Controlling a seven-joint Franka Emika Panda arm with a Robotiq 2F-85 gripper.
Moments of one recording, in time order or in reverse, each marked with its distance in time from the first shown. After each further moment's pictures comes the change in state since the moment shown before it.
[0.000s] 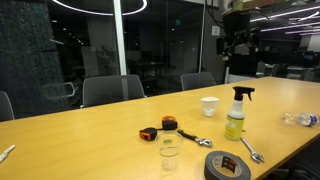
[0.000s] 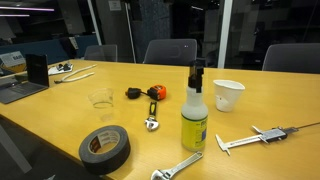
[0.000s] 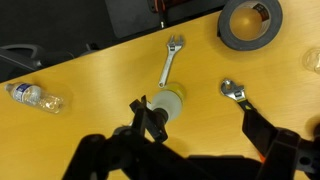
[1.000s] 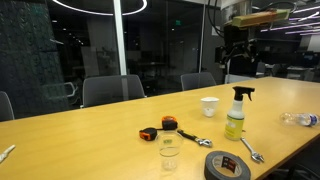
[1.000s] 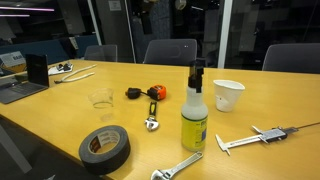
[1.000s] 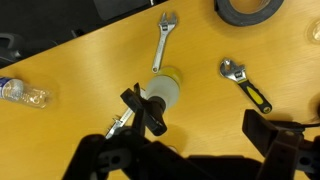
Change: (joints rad) arm -0.046 -0.034 0.000 -0.119 0.016 0.186 0.017
